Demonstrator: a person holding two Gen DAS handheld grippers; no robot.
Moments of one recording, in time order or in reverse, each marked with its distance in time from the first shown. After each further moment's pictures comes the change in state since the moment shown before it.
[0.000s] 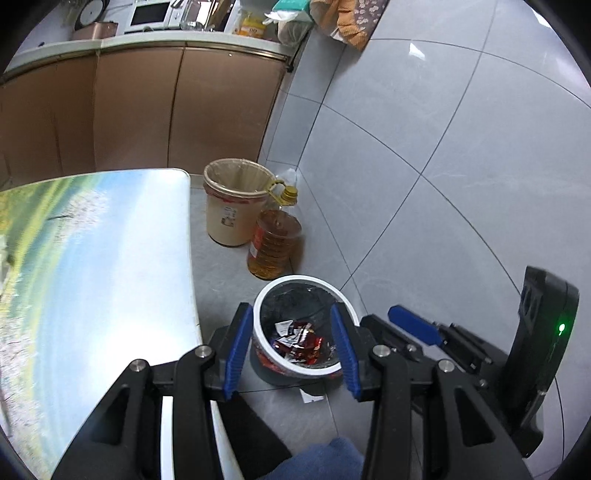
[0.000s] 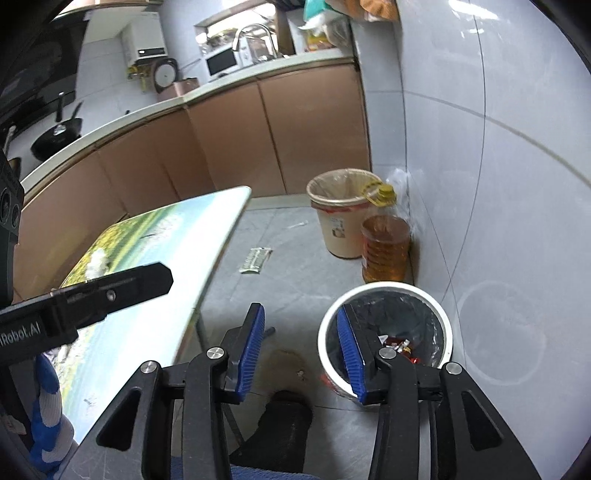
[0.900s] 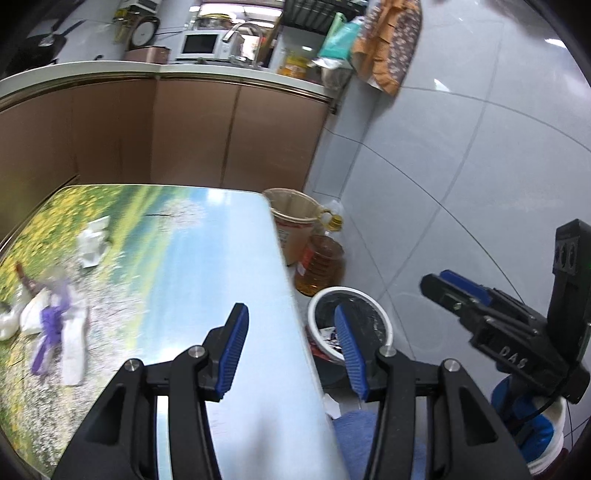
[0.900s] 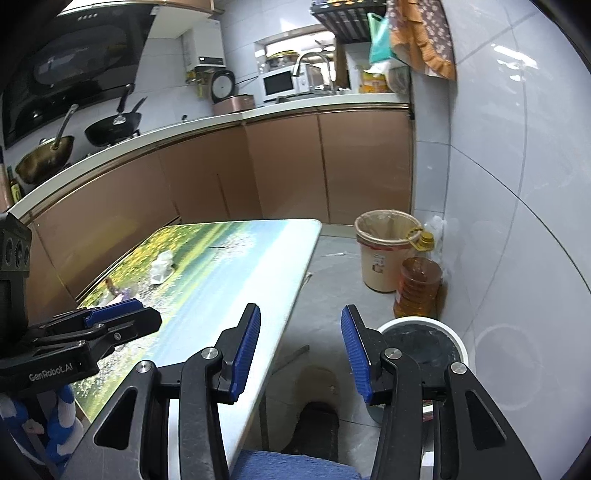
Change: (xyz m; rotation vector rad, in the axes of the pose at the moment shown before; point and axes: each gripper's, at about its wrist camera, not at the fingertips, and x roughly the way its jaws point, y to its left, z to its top) left arm -0.119 0.062 -0.055 -0.066 -0.141 0.129; right arm -0.081 0.090 0.003 -0.148 -0.093 0.098
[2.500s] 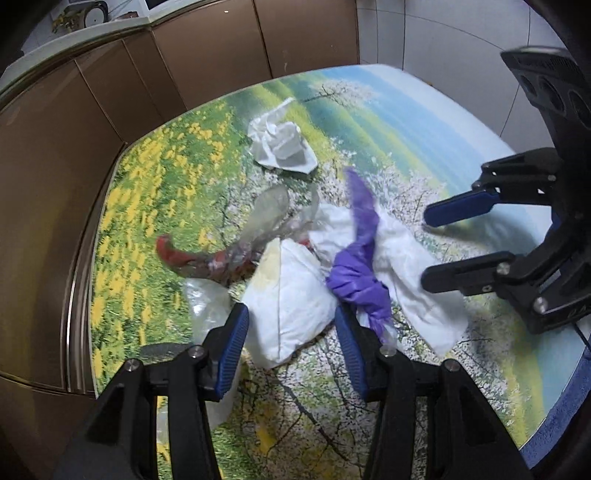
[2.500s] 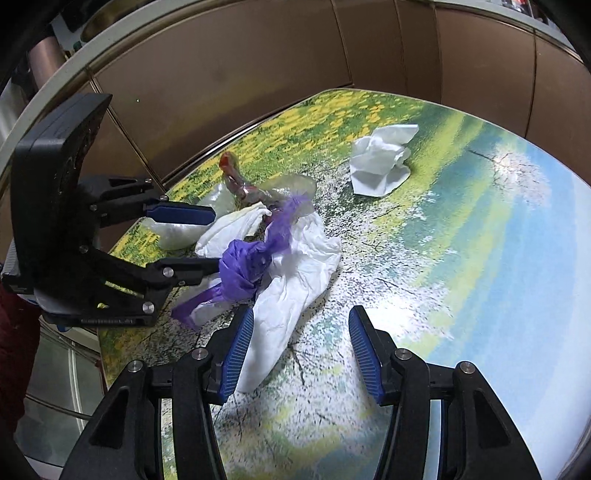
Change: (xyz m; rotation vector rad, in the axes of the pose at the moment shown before) left arm 0.038 0.267 -0.013 0.377 0.427 0.223; right arm 0.234 0.270 -0.031 -0.305 0.478 0.465
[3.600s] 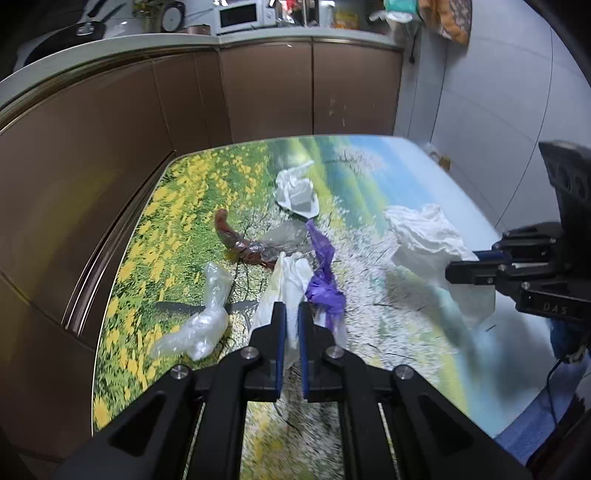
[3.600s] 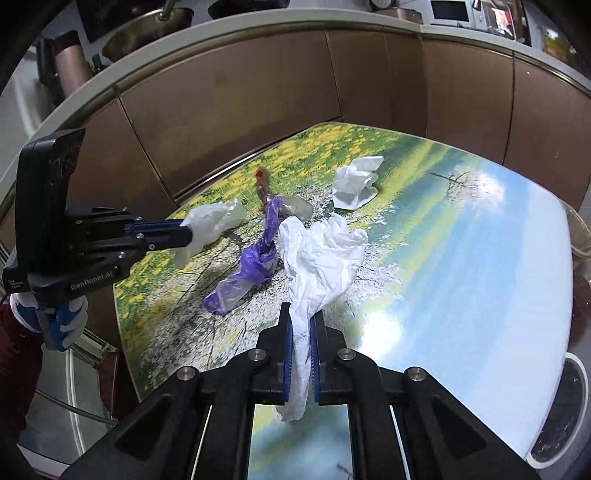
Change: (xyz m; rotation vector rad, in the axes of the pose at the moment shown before) left arm -0.088 -0.017 -0.031 -0.260 -0.211 0.038; right arm -0.084 0.001 -0.037 -0.012 -0.130 -0.033
